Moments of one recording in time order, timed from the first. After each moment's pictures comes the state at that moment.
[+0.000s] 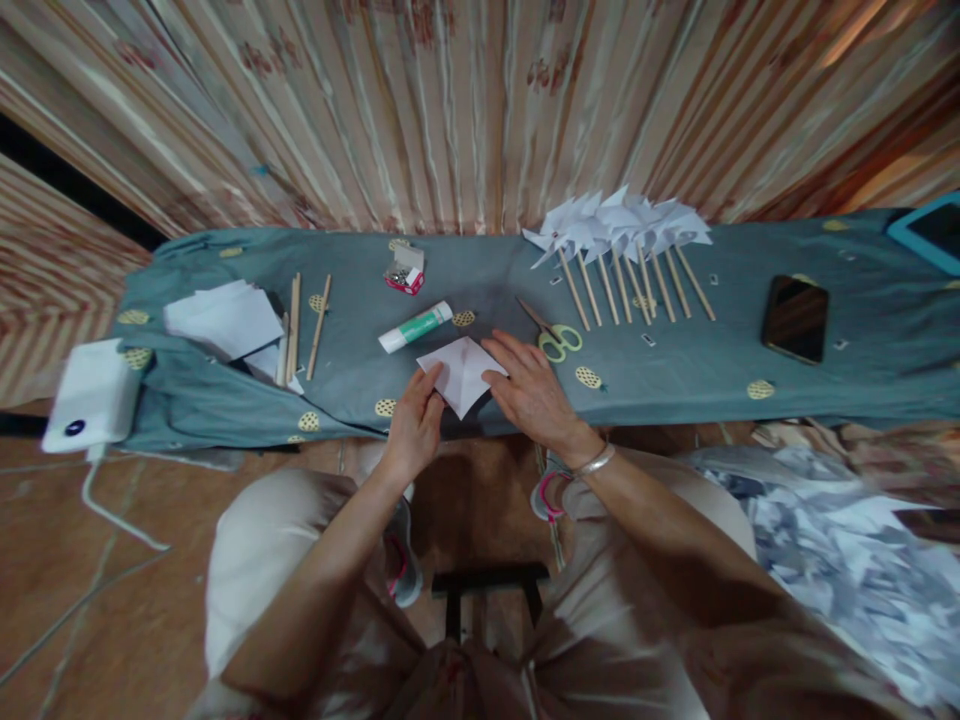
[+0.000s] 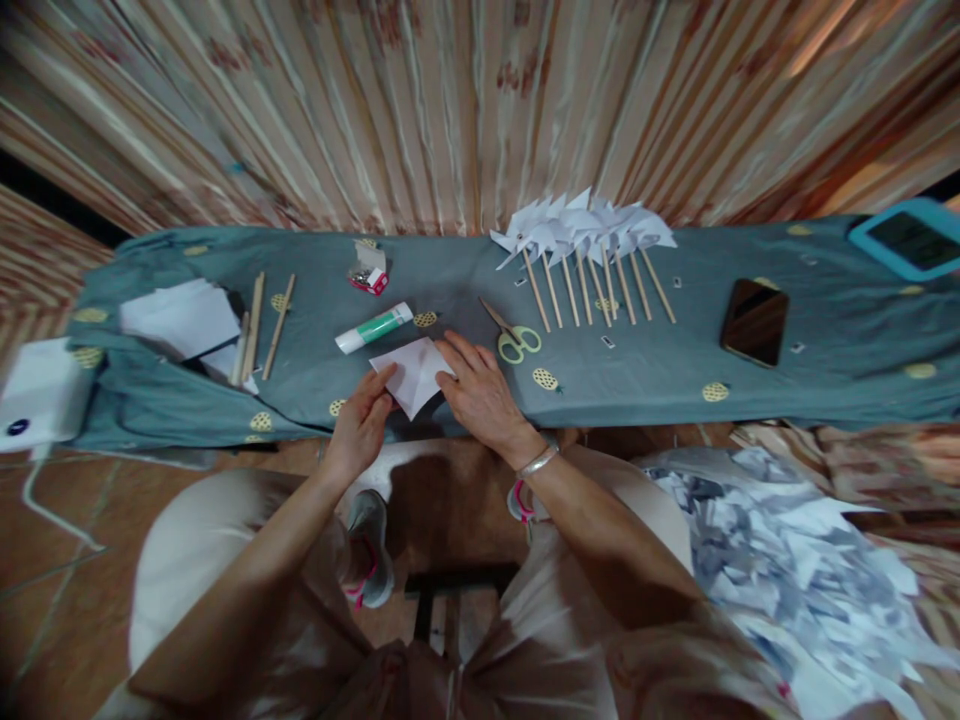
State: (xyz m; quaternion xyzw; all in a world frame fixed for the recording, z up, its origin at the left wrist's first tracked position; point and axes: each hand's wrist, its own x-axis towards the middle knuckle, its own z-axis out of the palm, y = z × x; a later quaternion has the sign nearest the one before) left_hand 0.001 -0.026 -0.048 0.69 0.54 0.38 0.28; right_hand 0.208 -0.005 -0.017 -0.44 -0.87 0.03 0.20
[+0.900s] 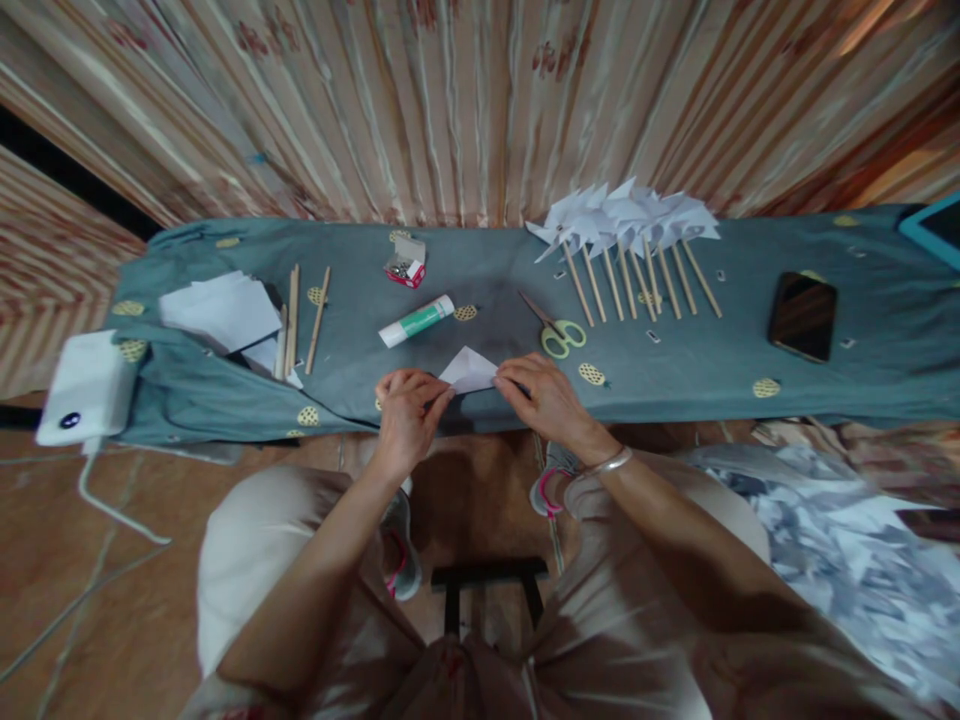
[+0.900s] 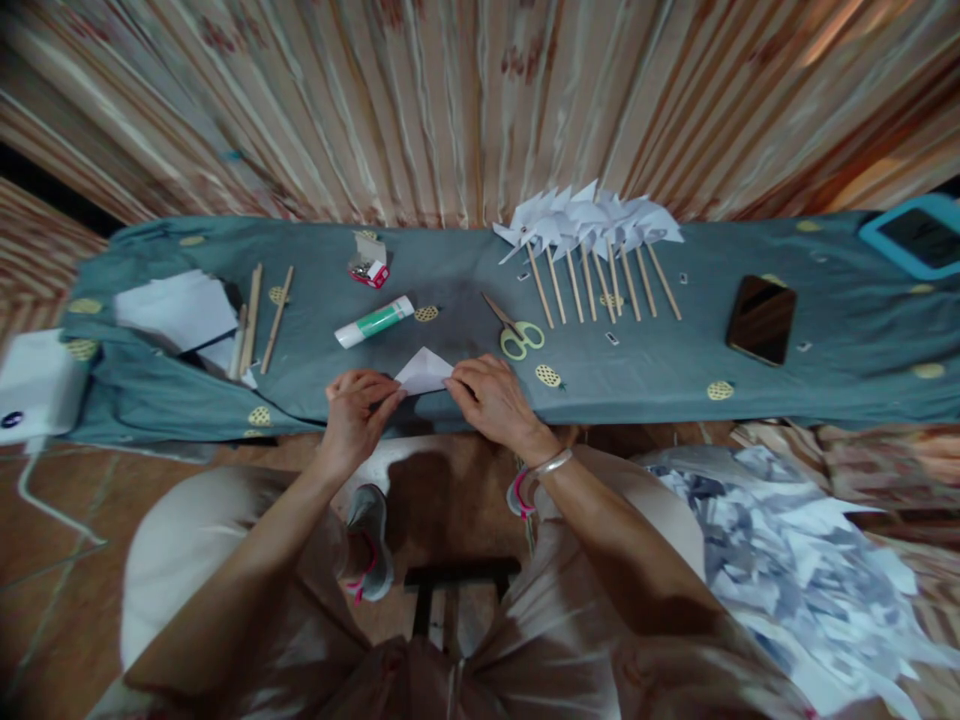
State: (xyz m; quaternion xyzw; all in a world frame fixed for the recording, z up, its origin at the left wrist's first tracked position) left_hand -0.001 -0.027 -0.023 0.75 0.59 0.27 0.16; right_hand 0.223 -0.005 -0.028 -0.47 -0.82 0.17 0.28
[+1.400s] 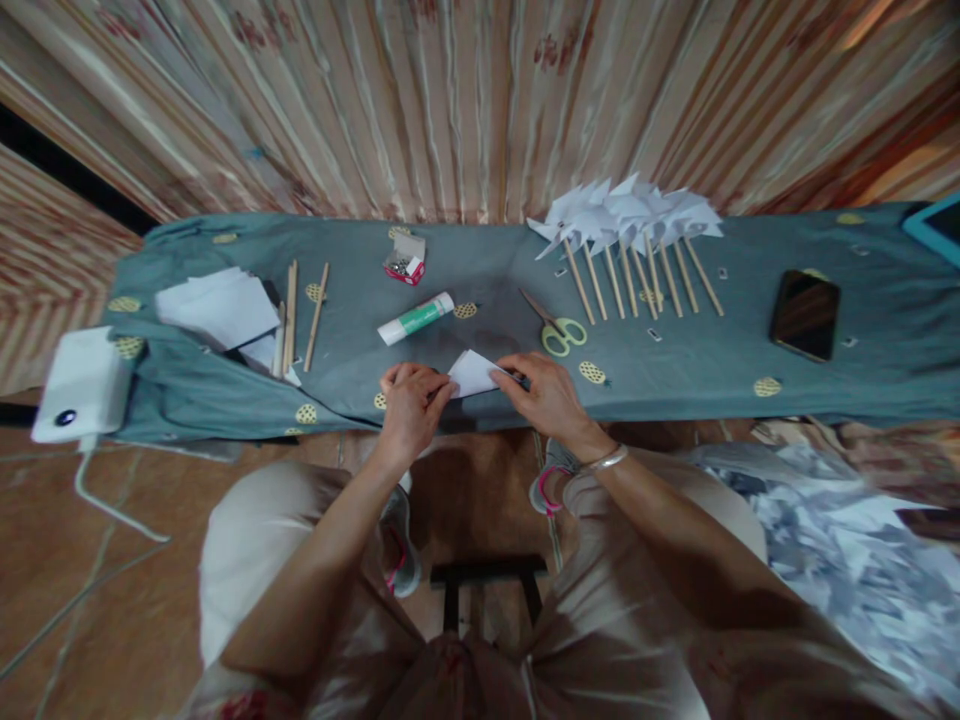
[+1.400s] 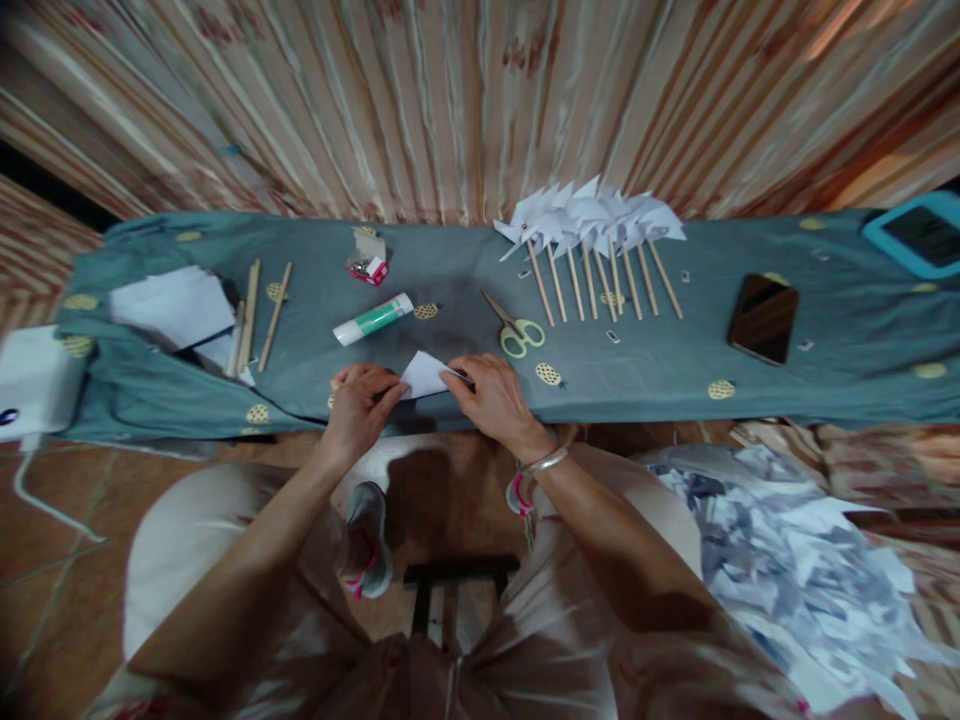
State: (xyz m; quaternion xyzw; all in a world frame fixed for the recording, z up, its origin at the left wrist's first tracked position) left_hand 0.004 -0.018 -0.021 0.74 0.60 0.25 0.19; right_hand 0.216 -0.005 -0.026 -0.52 -0.77 0.20 0.31
